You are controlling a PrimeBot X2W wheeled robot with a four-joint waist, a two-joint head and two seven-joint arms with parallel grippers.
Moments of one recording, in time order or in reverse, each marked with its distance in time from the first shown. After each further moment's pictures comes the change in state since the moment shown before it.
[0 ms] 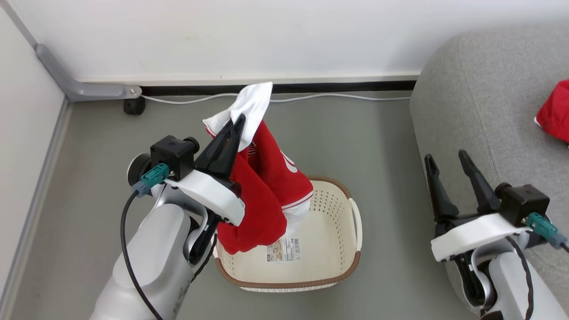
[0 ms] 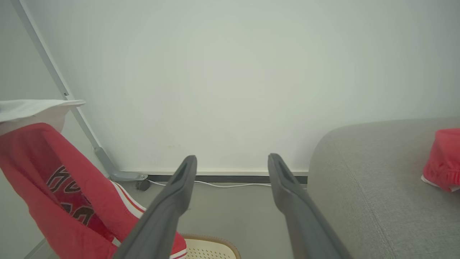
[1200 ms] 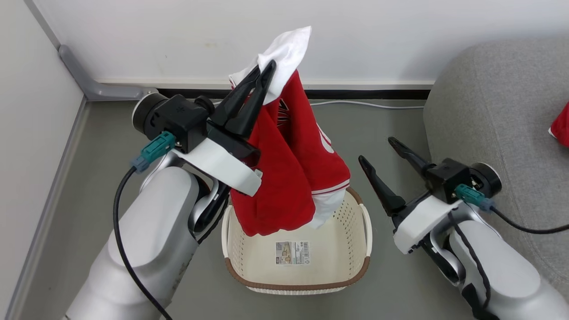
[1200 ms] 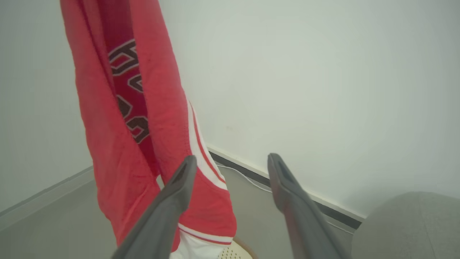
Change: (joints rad) left arm -0.102 0.050 -0.082 -0.224 0.004 0.000 0.005; right arm -0.222 -0.124 0.430 0.115 0.041 0.000 0.000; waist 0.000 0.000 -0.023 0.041
